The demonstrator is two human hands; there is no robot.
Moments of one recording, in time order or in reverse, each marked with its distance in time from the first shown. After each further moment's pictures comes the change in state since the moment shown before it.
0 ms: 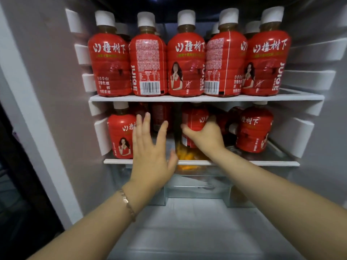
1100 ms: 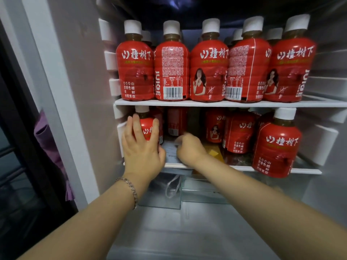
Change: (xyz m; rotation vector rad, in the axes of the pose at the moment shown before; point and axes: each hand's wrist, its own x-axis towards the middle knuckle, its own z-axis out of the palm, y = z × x) left_hand 0.005 -0.063 -0.004 0.266 0.179 -0.014; right_hand -0.036 -0.048 0.044 -0.378 -0.436 -0.106
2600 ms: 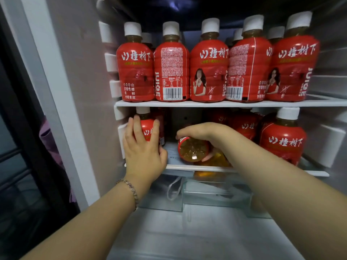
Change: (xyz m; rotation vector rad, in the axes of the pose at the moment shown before) left_hand 0.000 0.004 0.000 0.021 -0.030 -0.039; right_hand -0.009 -0.018 -0.069 0.273 -0.387 0.366
